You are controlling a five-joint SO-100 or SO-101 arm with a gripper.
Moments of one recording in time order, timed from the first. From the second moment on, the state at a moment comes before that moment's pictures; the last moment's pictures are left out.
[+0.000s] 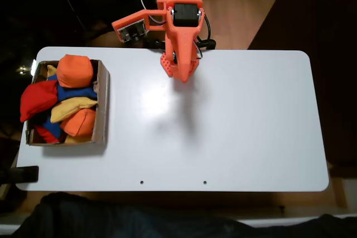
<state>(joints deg) -2.5 165.0 107.6 74.7 -5.9</state>
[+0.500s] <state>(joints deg) -5.1 167.1 119.4 70.4 -2.9</state>
